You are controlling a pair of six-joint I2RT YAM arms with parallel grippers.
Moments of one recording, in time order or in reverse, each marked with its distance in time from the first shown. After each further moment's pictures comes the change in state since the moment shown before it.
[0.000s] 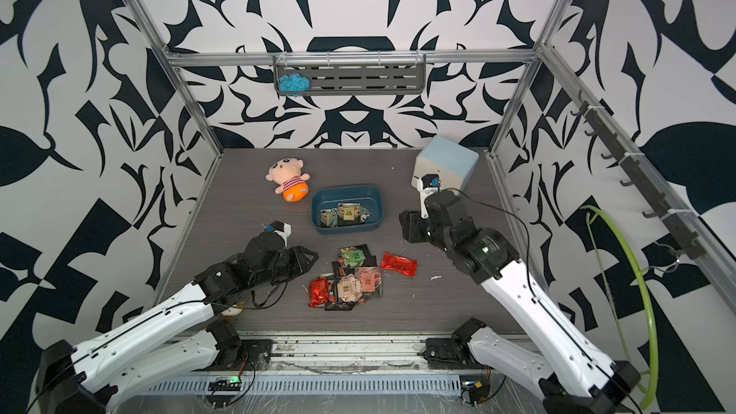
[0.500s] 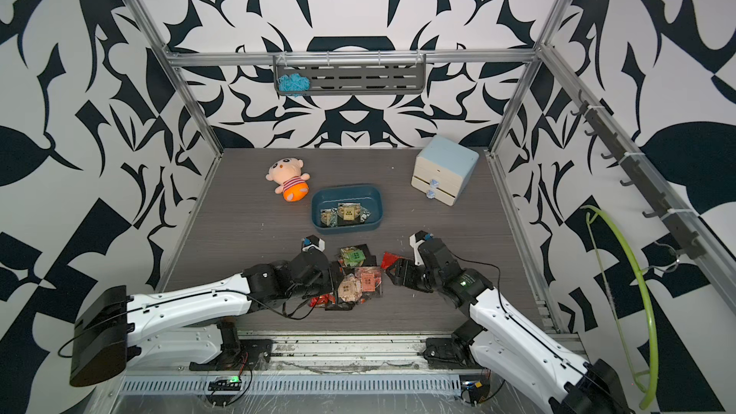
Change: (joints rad) left arm -0.256 0.335 0.076 0.115 -0.106 -0.100; right arm 0.000 -0.057 -0.562 0.326 -0.369 0.338
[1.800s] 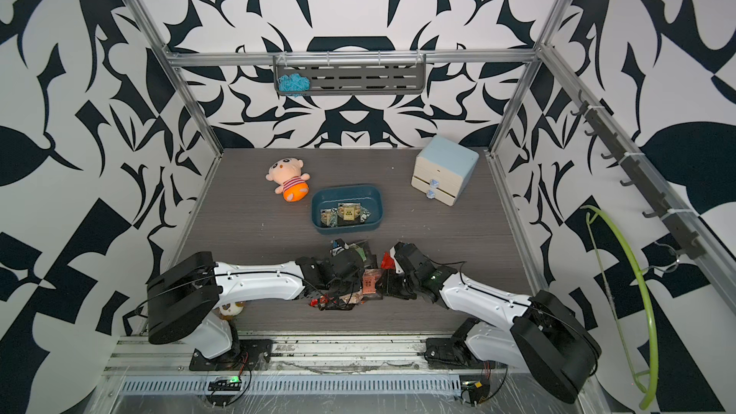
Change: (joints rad) left arm -0.016 0.392 0.146 0.089 0.027 -0.057; right arm 0.138 0.346 -0.060 0.300 -0.019 0.061
